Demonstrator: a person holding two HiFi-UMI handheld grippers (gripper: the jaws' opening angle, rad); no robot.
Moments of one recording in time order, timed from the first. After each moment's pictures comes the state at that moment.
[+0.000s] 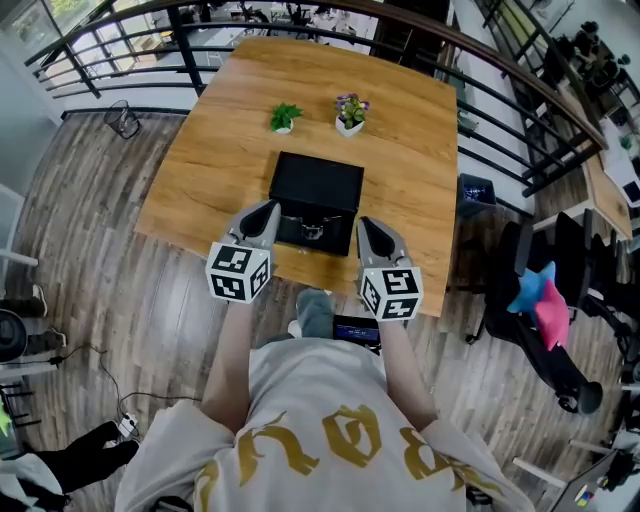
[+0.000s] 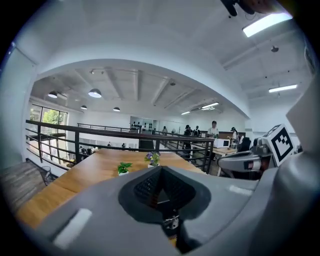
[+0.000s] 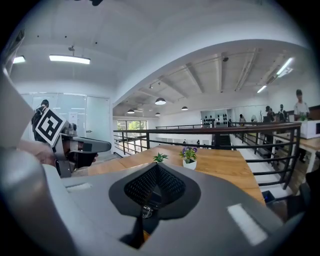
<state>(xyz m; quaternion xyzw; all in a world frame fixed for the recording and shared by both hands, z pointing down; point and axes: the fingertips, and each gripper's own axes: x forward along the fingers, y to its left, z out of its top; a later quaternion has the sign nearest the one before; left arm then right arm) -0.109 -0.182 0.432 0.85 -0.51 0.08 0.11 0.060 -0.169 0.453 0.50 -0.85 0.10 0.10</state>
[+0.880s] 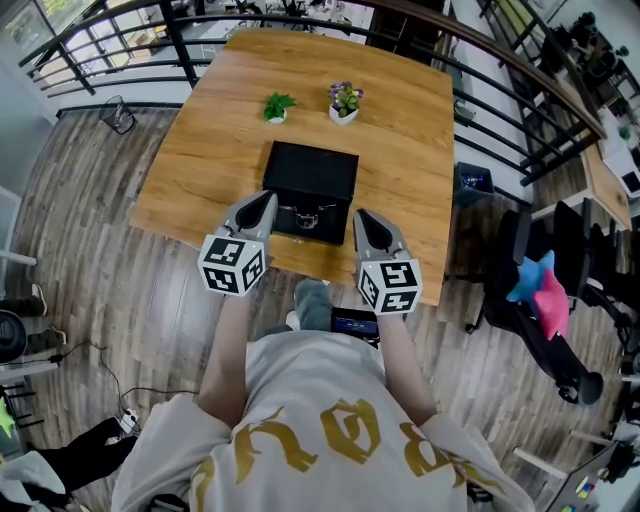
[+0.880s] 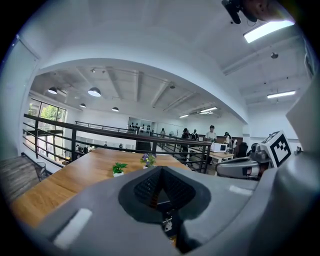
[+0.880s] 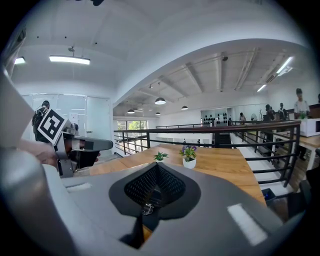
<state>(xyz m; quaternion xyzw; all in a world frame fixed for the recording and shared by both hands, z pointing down) -0.101 -0.178 0.429 0.85 -0.50 0.06 0.11 0.066 -0.161 0.456 0.50 -0.85 0.10 0.10</state>
